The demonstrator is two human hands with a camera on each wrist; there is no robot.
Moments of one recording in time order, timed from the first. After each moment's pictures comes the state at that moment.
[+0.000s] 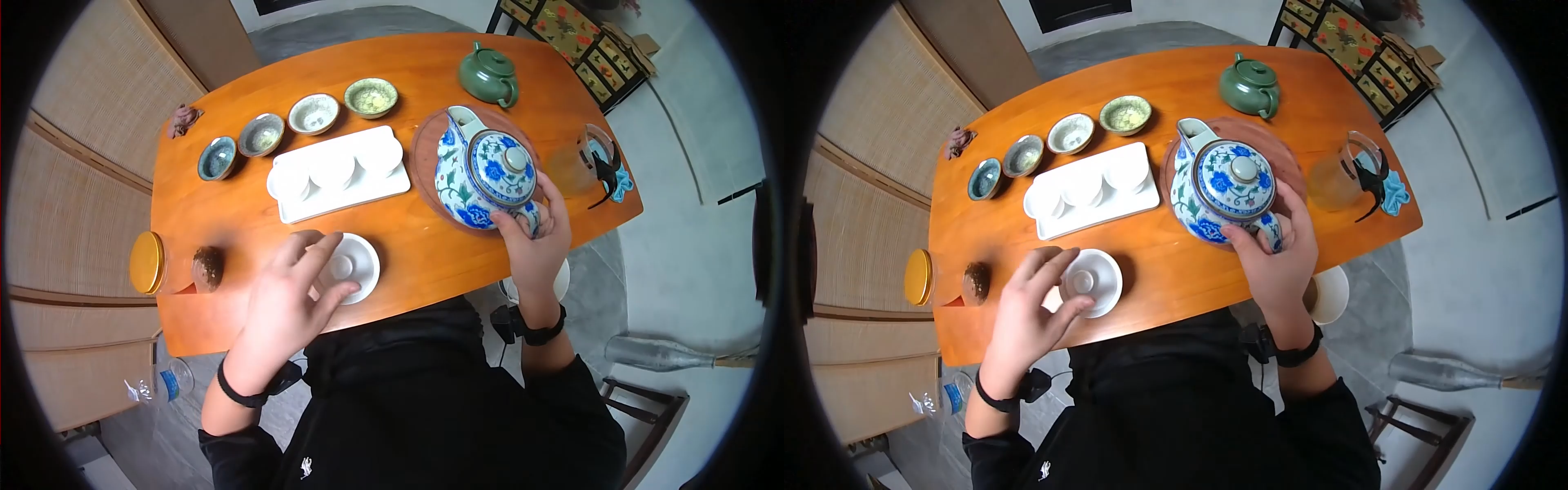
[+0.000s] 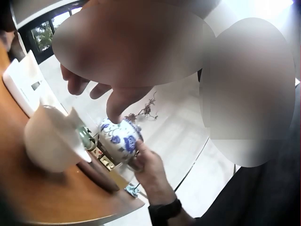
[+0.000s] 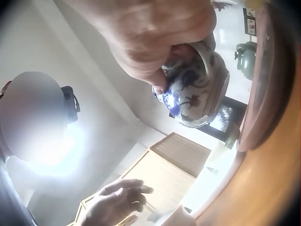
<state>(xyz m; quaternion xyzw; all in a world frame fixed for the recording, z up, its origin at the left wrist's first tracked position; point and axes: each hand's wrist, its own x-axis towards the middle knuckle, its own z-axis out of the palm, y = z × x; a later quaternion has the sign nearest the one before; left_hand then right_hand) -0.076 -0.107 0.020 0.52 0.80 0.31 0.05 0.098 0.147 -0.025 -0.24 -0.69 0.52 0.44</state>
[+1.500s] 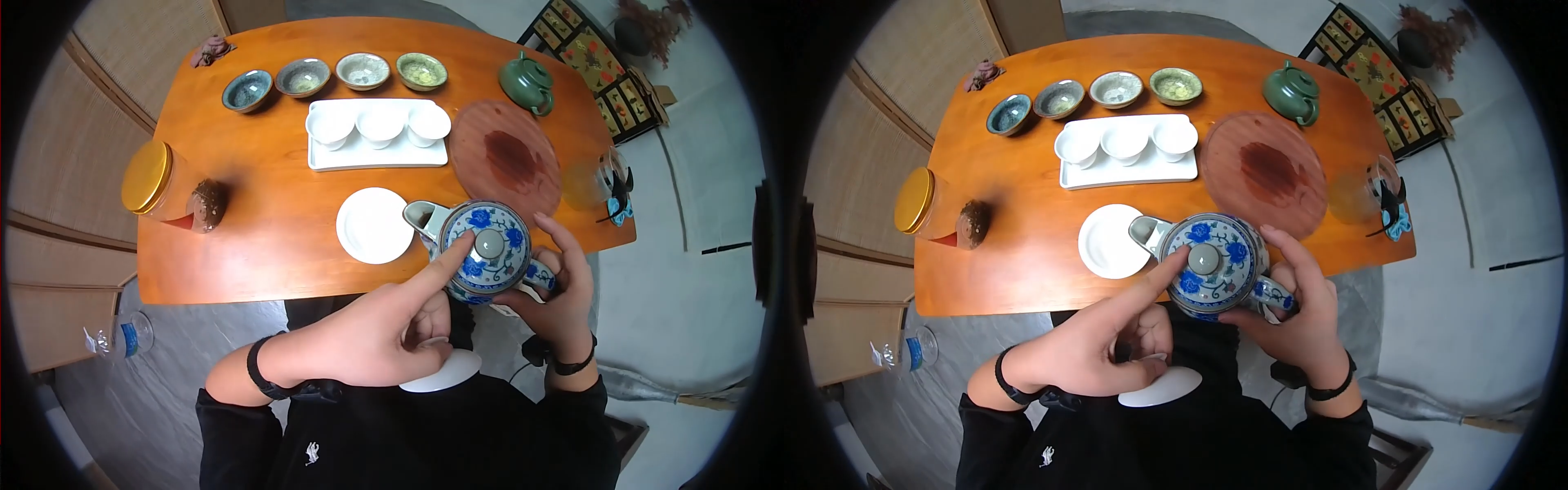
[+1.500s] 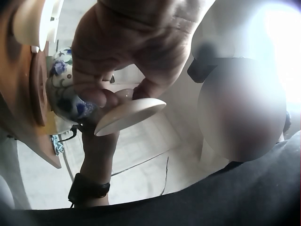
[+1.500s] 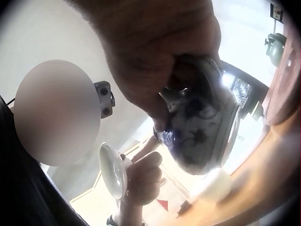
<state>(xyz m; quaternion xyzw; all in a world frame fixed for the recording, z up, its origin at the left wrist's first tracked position) -0.023 -0.121 0.022 0.40 0.46 0.54 0.58 0.150 0.100 0.020 -0.12 -0.91 0.36 0.17</state>
